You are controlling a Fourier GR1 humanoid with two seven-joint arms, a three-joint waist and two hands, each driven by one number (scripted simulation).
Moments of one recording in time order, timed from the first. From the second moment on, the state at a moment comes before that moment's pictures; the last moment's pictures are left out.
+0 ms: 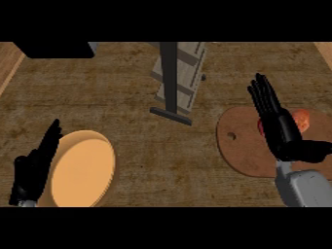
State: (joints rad) left arm 0.06 0.47 -0.26 -1.49 0.20 0.32 0.04; right arm -0.21 -0.24 0.16 -1.47 -0.22 -0.08 -0.21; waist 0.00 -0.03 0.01
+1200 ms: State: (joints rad) left arm 0.06 0.36 -0.24 -1.50 0.17 0.41 -0.02; right arm 0.08 -0.28 -0.29 -1.53 0.10 -0.98 0.30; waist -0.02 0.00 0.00
